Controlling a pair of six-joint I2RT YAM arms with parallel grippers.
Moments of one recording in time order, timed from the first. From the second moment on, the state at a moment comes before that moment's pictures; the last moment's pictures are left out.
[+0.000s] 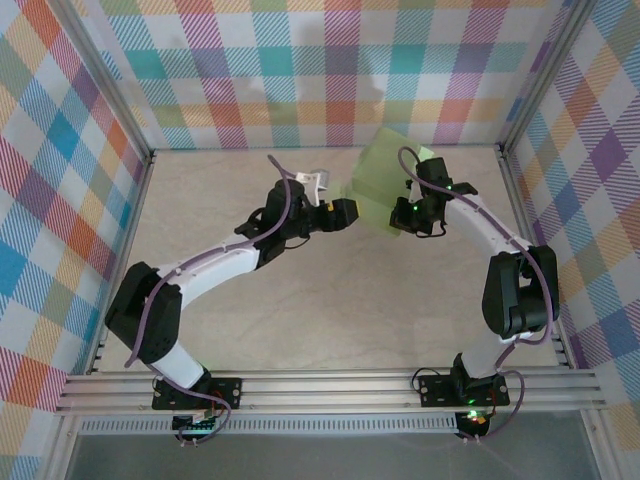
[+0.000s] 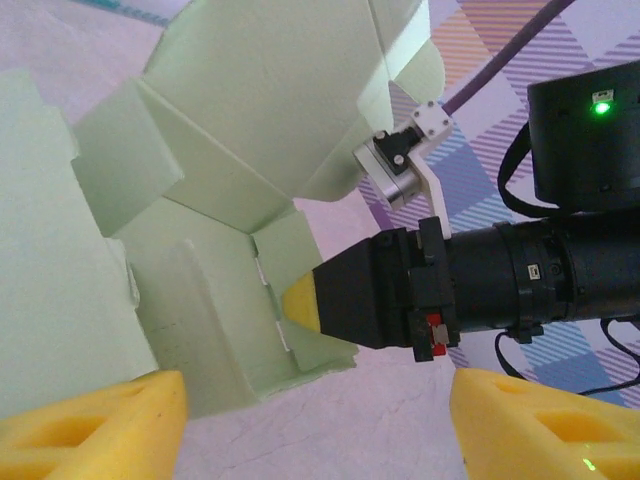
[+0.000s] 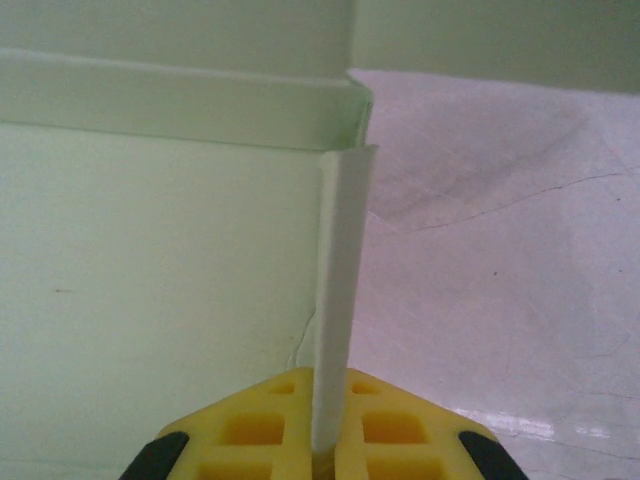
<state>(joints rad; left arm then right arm) -0.65 1.61 1.13 0.15 0.33 -0.68 0.23 1.68 1.30 -0.73 -0.31 0.43</state>
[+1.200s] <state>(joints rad) -0.44 1.30 0.97 0.00 0.28 -0.58 0.24 1.65 1.30 -0.71 -0.25 0.33</state>
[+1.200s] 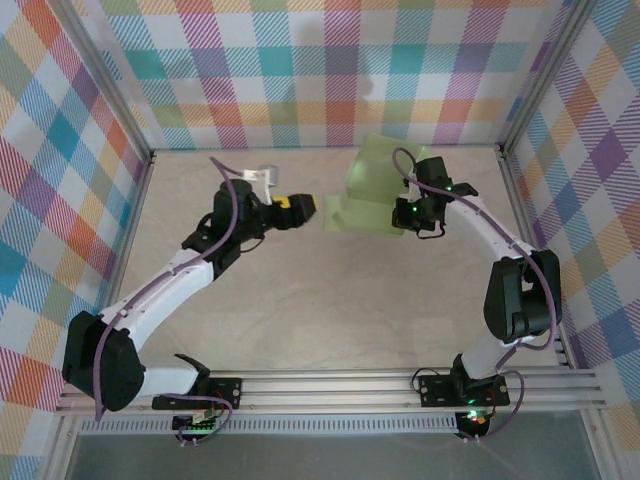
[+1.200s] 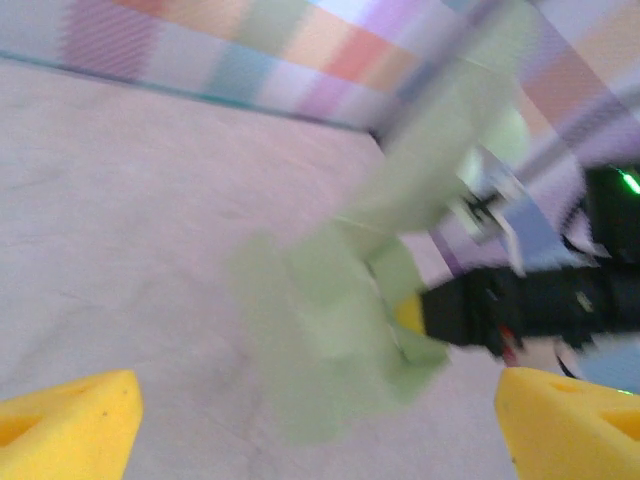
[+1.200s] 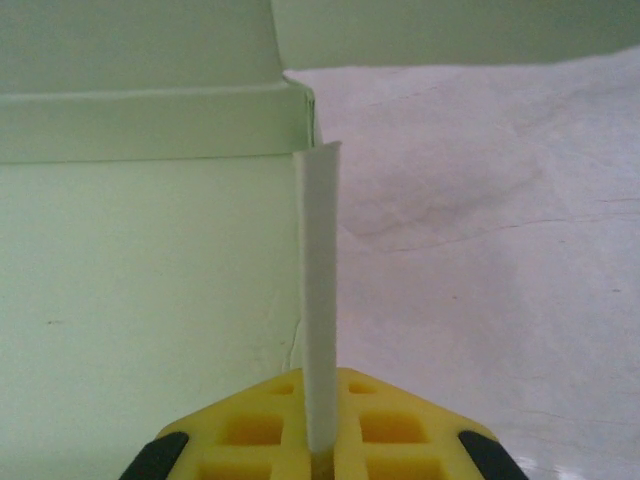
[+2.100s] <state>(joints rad) -0.42 1.66 0.95 0.52 0.55 -1.11 0.22 1.66 1.28 -0.67 -0.38 0.38</state>
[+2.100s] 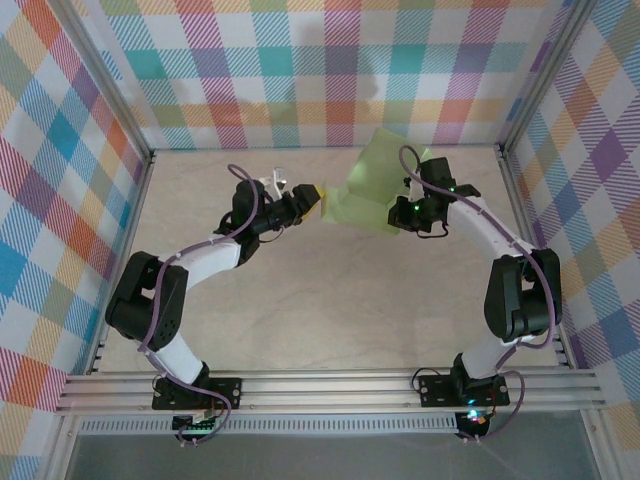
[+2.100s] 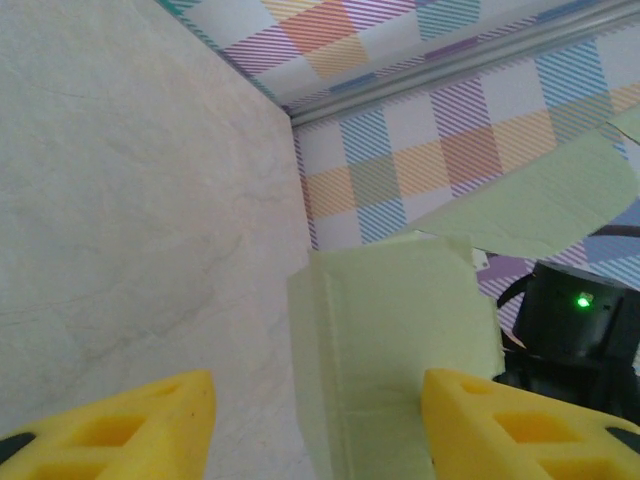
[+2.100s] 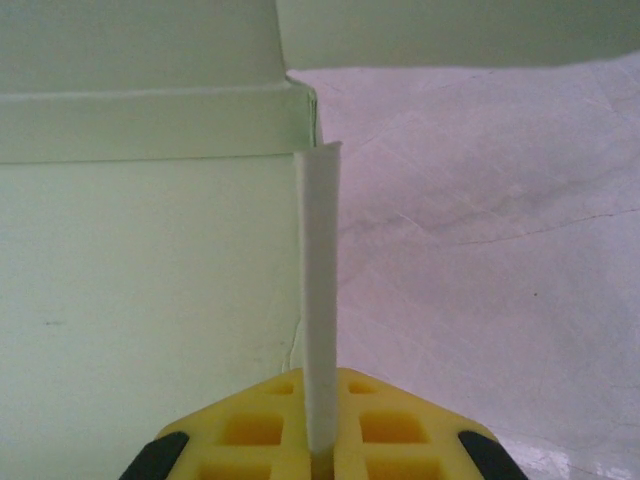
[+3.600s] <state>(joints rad) -0.51 1.75 1.05 0.39 0.55 -1.01 0.33 1.73 1.40 -0.75 -0.08 0.42</state>
